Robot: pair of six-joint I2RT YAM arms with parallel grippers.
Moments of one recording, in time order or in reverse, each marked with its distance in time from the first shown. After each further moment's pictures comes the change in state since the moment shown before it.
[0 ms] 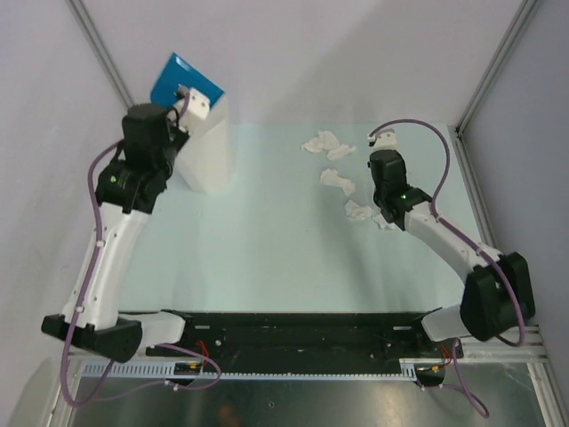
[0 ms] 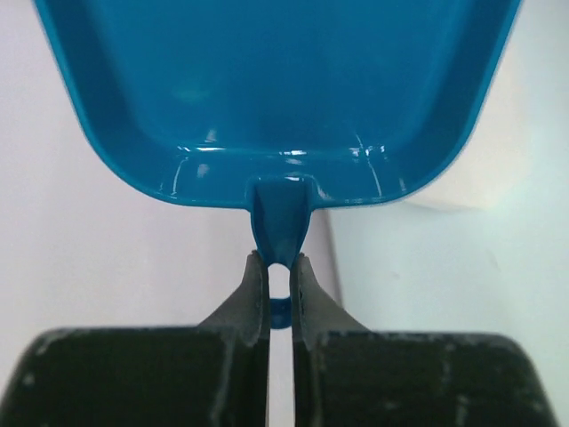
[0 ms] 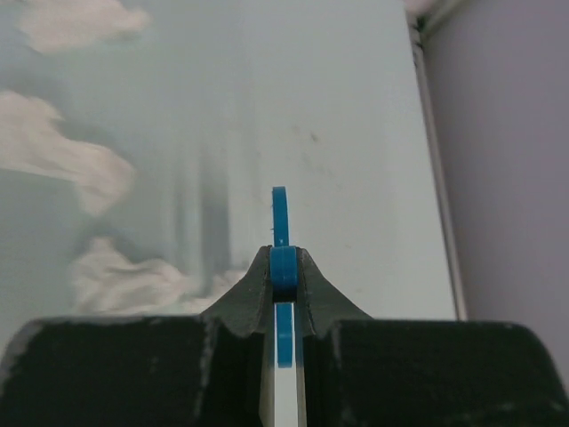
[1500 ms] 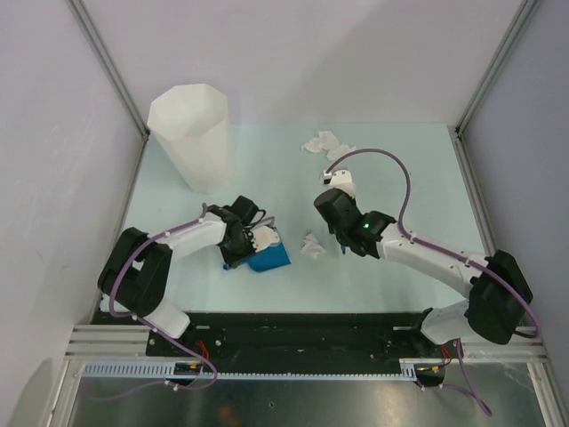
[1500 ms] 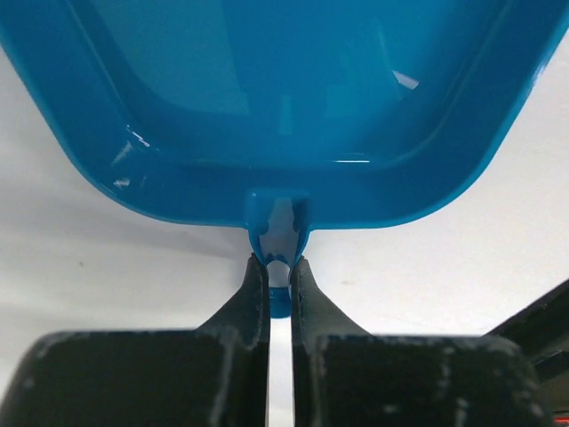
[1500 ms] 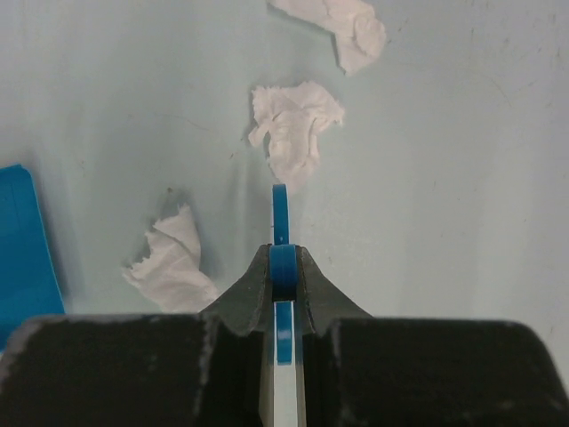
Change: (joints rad) left arm -0.237 0.254 -0.853 0.009 0.536 -0.036; right arm 0.401 0.027 -0.012 -0.265 0.008 0.456
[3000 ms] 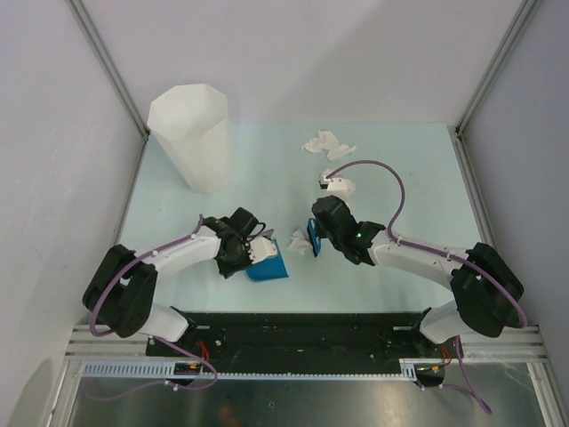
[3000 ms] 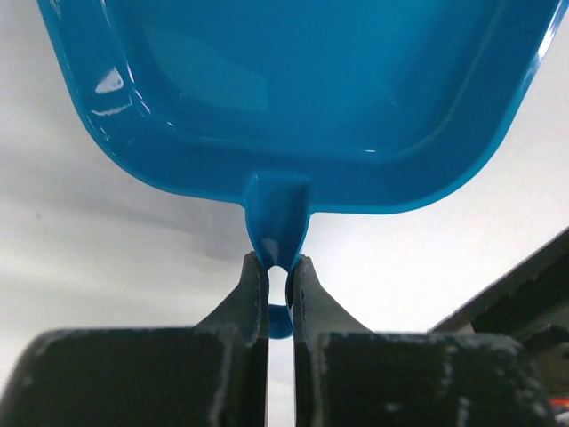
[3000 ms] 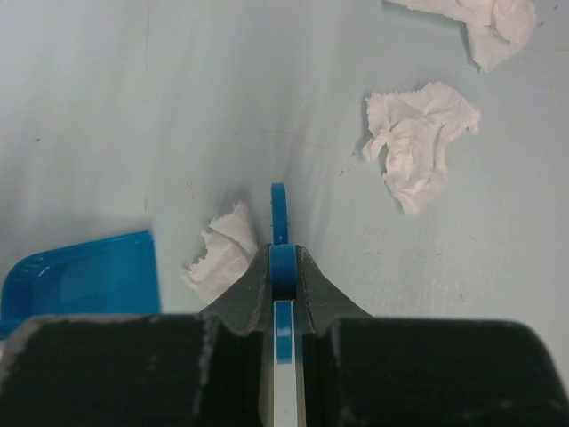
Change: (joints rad) left arm -0.080 -0.129 -0.106 0.004 -0.053 -0.031; right arm 0.014 0.076 -0.133 0.333 -0.138 0.148
